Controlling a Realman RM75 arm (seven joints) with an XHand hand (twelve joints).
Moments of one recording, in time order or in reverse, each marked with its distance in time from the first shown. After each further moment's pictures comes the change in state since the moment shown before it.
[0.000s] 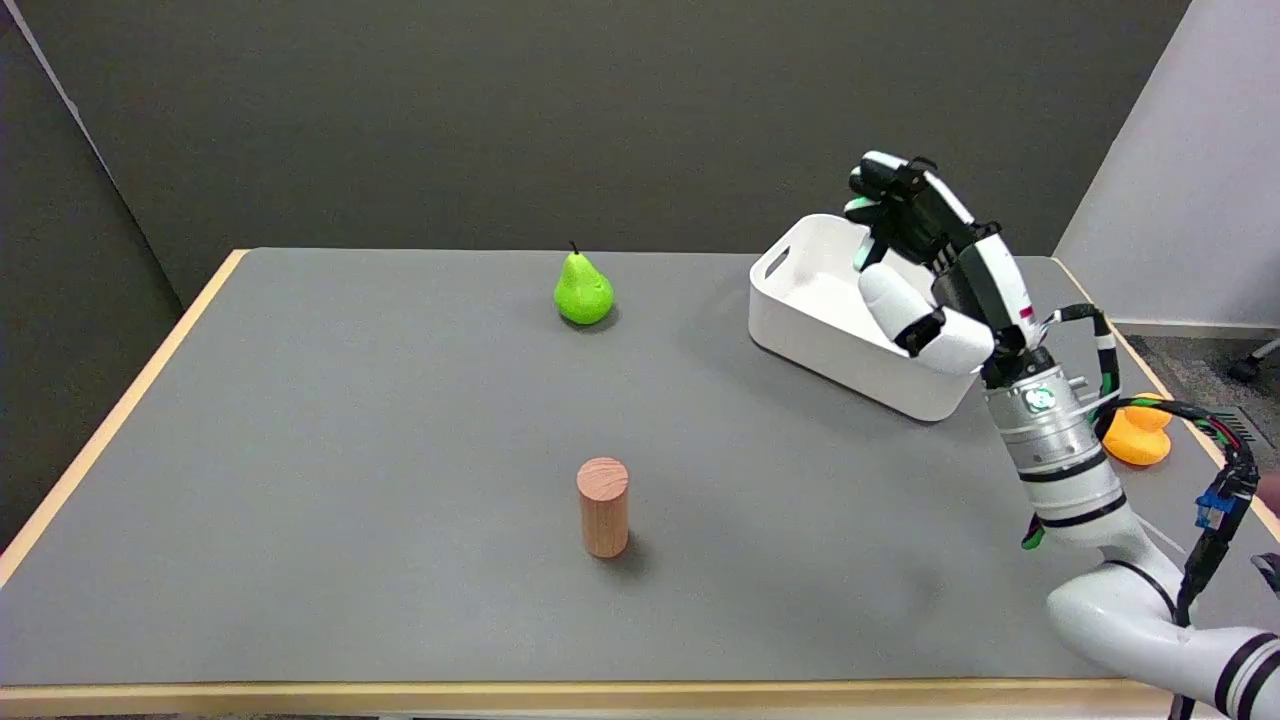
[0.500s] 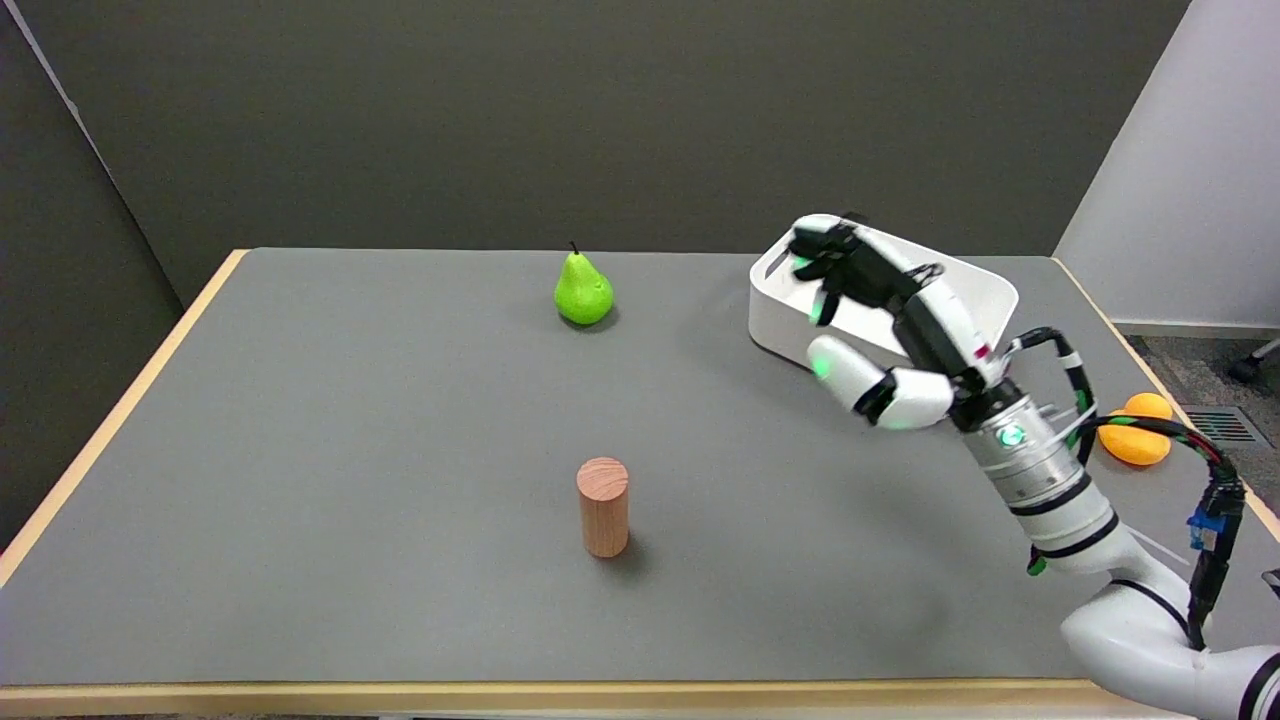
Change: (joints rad) arm -0.049 0.021 -0.017 0.033 -0.134 -0.039 0.002
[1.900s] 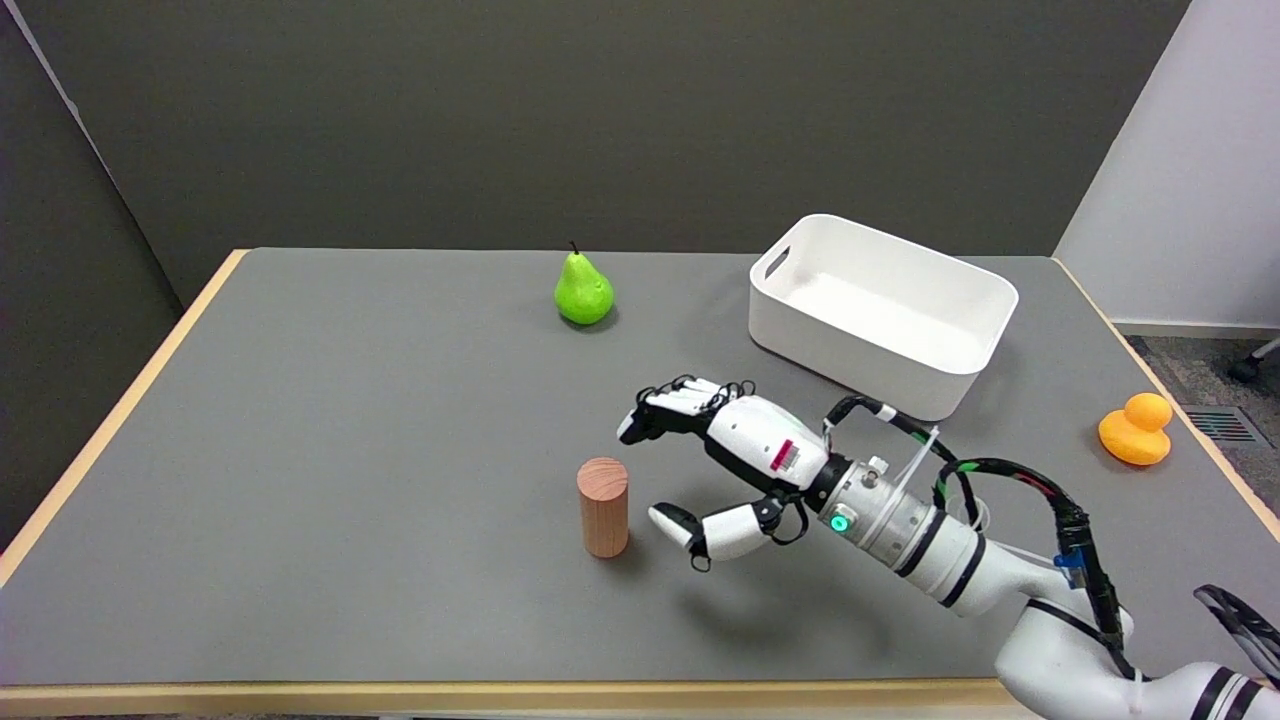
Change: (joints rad) arm 0.035 -0.089 -0.115 0.182 -0.422 -0.512 -0.230
